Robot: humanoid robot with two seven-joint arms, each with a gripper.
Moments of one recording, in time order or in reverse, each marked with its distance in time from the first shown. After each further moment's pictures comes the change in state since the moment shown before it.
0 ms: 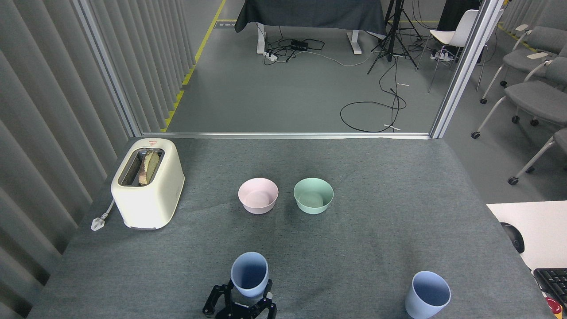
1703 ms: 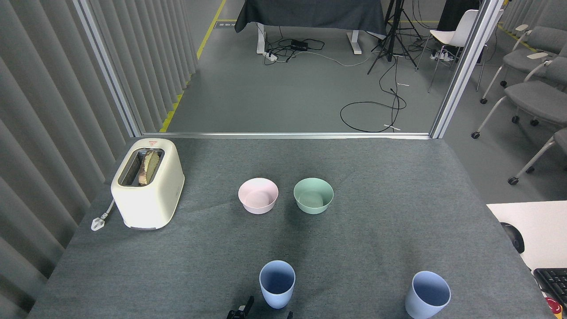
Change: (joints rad) left arm 0.029 -0.035 -0.069 0.120 -0.033 0.016 0.014; right arm 0.000 0.000 -0.001 0.012 -0.002 0.000 -0.001
